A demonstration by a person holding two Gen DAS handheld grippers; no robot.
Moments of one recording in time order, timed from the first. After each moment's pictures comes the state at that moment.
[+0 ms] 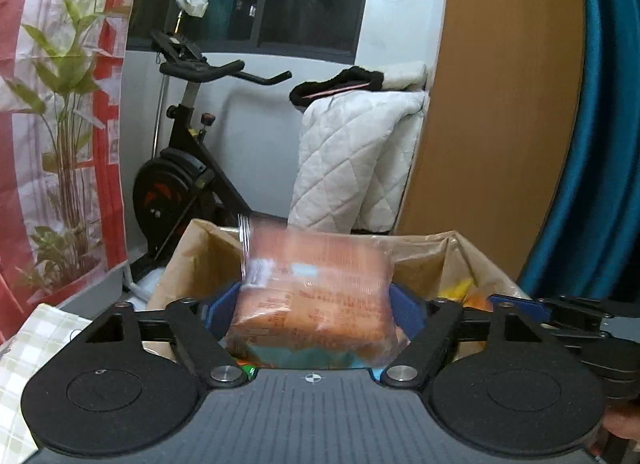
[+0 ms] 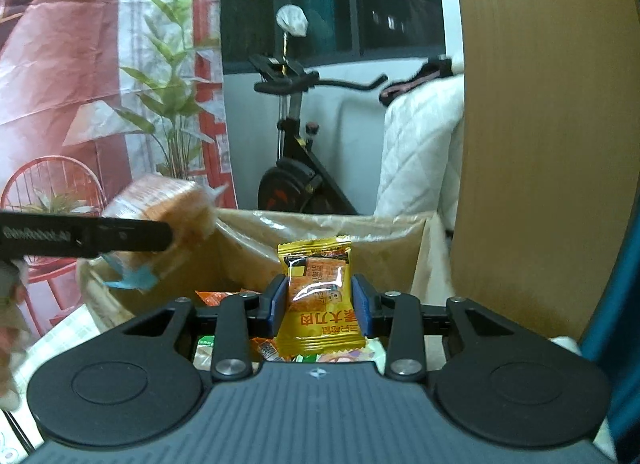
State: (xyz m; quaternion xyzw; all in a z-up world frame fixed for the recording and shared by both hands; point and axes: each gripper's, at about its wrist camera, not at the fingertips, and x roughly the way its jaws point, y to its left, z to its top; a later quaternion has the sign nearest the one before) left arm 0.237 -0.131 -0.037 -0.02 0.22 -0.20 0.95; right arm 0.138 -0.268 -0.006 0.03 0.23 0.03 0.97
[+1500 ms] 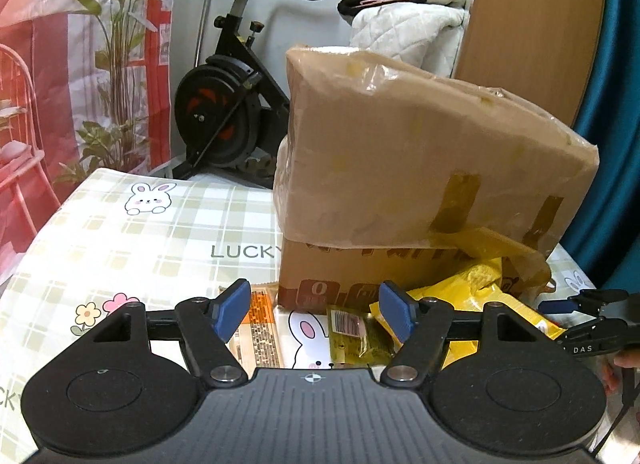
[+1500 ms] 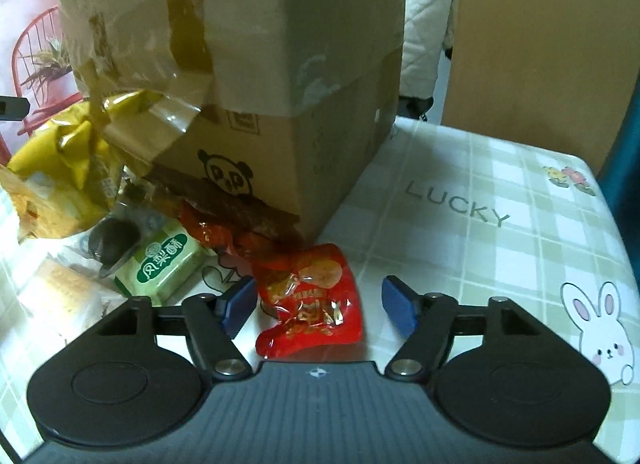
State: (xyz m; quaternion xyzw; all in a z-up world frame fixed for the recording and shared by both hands) left arm 0.148 -0.024 -0.124 -0.01 0.32 -0.17 0.93; right arm 0.061 -0.333 -0.169 -0.02 0.41 0.09 0.91
